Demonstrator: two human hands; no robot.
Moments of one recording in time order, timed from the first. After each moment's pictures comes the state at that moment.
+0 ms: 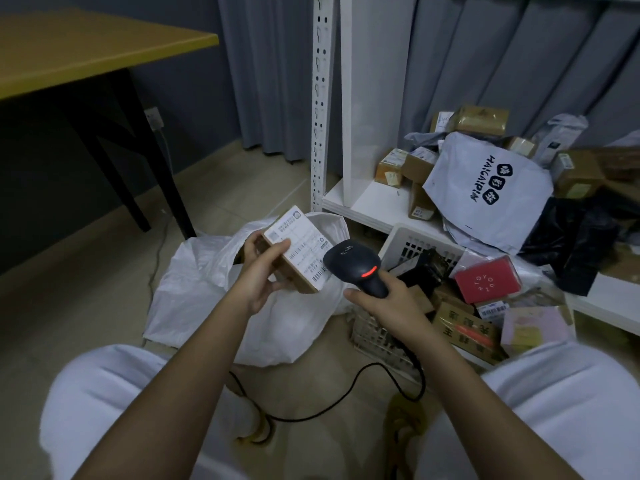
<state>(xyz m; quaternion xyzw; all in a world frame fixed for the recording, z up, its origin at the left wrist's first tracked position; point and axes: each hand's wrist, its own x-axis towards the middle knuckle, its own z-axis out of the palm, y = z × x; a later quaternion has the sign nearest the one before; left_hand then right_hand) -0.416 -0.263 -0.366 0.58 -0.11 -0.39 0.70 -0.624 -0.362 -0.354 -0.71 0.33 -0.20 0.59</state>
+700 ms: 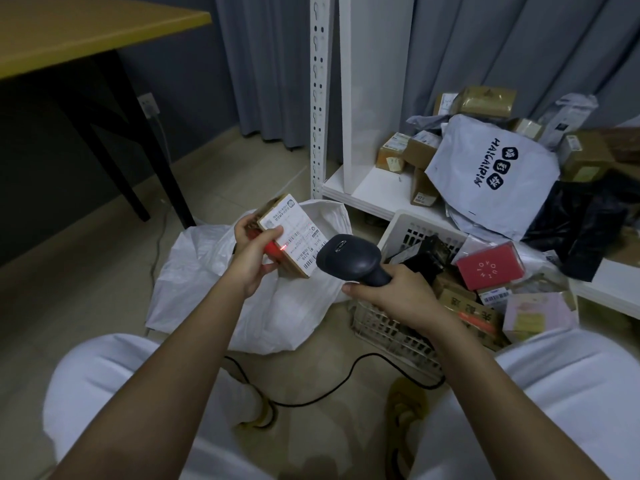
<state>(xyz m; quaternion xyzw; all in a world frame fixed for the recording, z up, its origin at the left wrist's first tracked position) -0.394 -0.270 -0.382 0.62 -0.11 -0.35 0.69 -0.633 -0.363 -0.329 -0.79 0.36 -0.10 0.49</state>
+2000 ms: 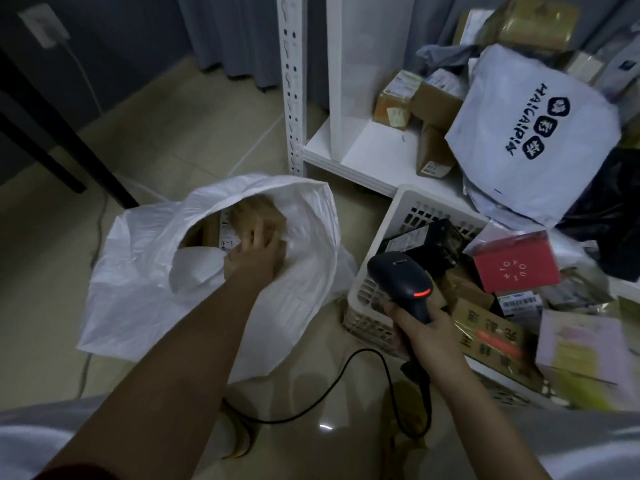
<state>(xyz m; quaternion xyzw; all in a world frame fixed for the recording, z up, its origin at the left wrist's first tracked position) -0.320 -0.392 -0.543 0.87 -0.47 -0.11 -0.06 -0.618 -0.441 -0.434 -0.54 0.55 -0.20 0.60</state>
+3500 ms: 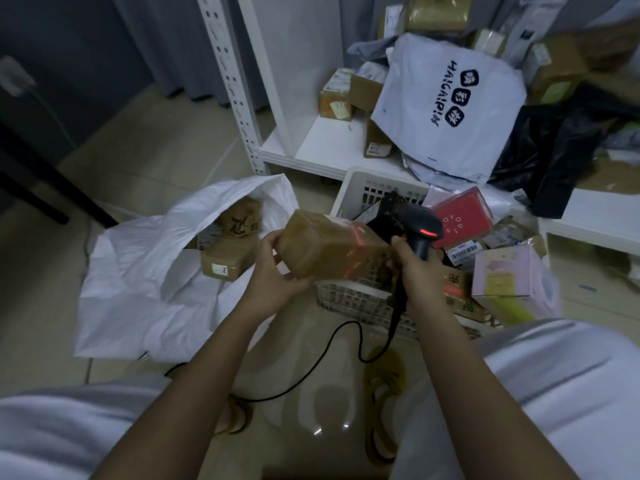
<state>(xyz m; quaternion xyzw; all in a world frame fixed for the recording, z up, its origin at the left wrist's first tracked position) -0.479 -0.355 -0.459 0.67 -0.37 -0.37 0.53 -0.674 -0.473 -0.438 -0.39 0.59 -0.37 0.60</state>
